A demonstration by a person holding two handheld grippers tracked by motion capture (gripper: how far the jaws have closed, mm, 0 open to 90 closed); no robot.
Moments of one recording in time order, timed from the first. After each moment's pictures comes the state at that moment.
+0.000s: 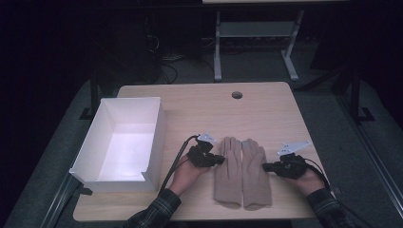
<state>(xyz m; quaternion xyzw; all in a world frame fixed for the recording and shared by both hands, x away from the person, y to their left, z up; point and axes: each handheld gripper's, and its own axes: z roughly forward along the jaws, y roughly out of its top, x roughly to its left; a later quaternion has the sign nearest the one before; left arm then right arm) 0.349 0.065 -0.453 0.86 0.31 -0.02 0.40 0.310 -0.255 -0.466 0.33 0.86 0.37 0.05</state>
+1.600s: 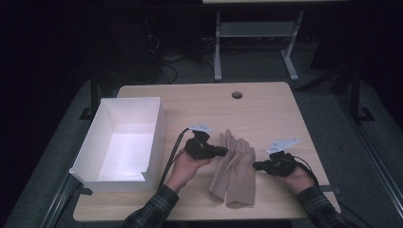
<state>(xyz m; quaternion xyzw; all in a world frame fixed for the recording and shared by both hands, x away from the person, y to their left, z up) 0.355 0.069 -0.421 0.82 0.31 -0.07 0.47 0.319 -0.227 -0.465 0.31 0.87 0.38 0.04</state>
